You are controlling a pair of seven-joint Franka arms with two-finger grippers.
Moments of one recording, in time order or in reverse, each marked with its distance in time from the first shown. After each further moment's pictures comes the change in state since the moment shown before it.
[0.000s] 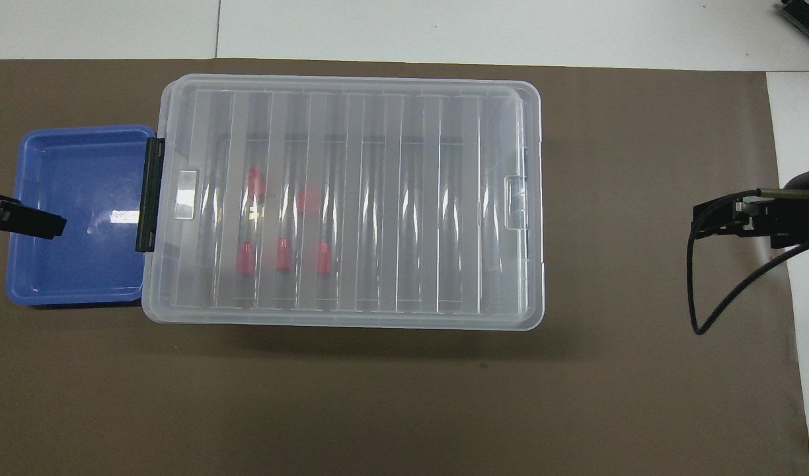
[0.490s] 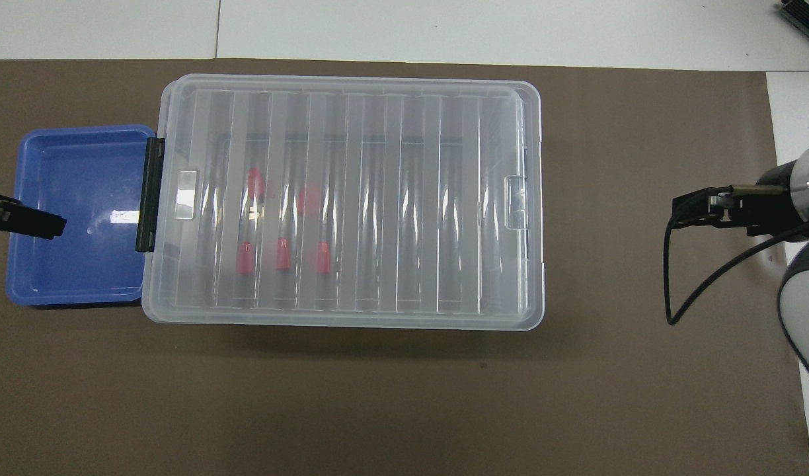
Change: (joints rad) left arm 0.000 0.000 0.000 0.000 0.000 0.000 0.000; right arm 0.000 0.002 0.034 -0.053 0.001 0.113 0.011
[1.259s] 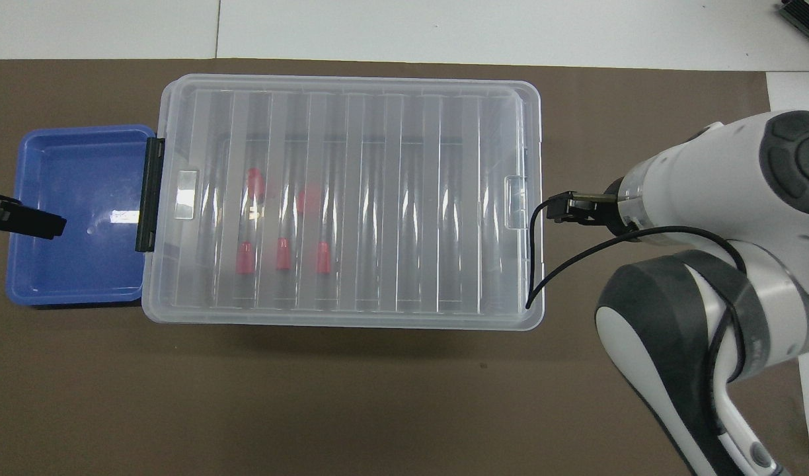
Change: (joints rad) left arm 0.000 0.000 0.000 0.000 0.000 0.000 0.000; right arm 0.001 0.054 0.187 -0.145 0.000 0.261 0.220
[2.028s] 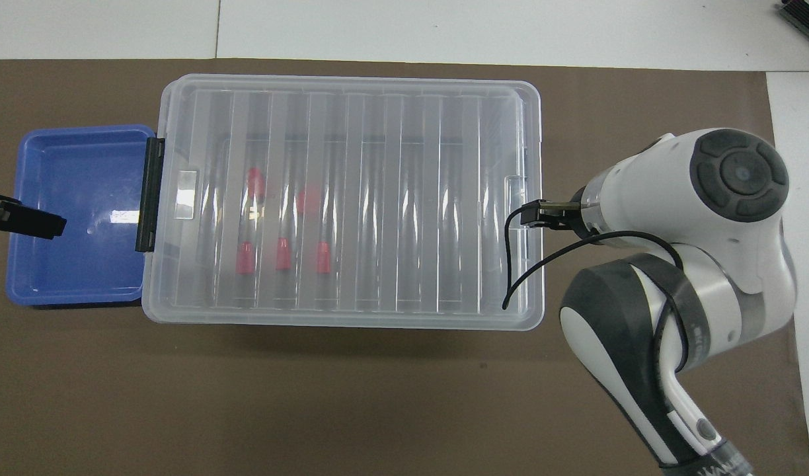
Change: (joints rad) left arm 0.000 0.000 -0.001 0.000 0.000 0.000 0.000; right arm 0.009 0.069 0.020 -0.049 0.000 0.107 -0.023
